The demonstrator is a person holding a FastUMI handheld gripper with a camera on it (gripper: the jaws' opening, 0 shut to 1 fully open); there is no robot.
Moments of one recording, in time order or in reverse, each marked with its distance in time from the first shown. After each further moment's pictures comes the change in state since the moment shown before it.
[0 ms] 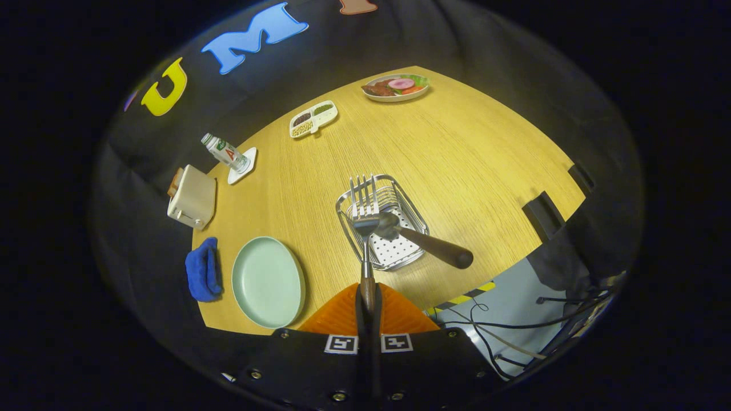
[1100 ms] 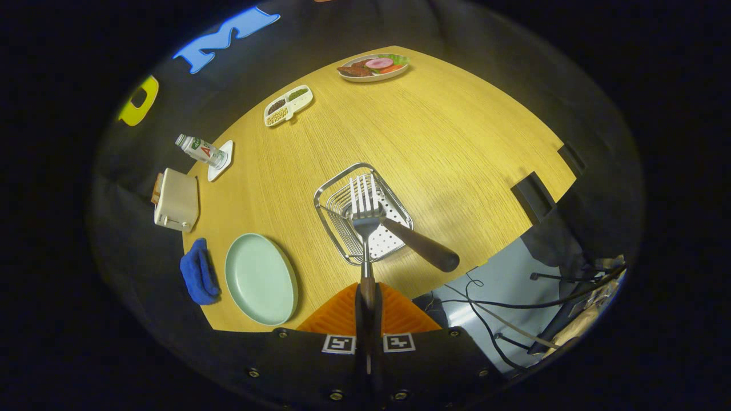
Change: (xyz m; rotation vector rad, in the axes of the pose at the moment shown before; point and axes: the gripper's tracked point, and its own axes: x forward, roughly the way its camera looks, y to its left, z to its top) arm 0.001 -0.011 0.002 0.069 0.137 -0.073
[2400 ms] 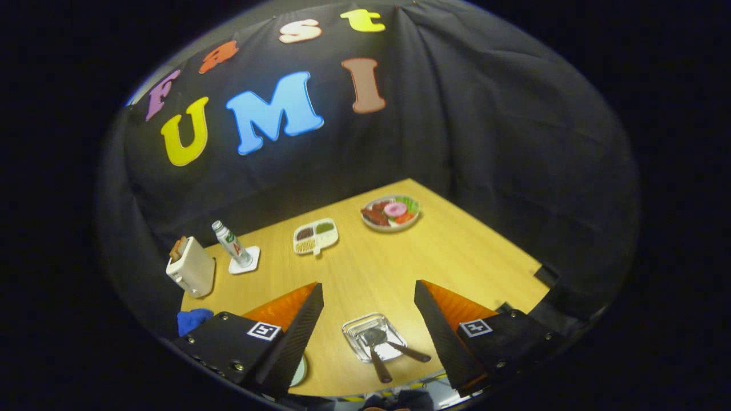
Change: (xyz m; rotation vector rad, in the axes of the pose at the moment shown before) arm -0.136 0.028 0.156 -0.190 -0.918 -0.031
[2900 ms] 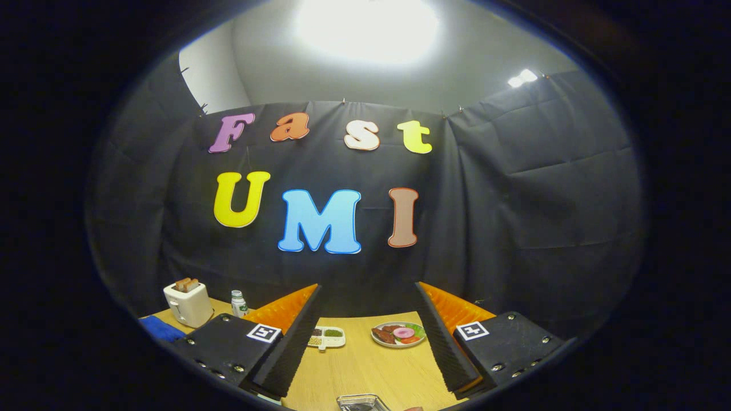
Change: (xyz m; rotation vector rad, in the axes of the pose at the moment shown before) arm -0.048 0.047 0.084 -0.166 -0.538 0.117
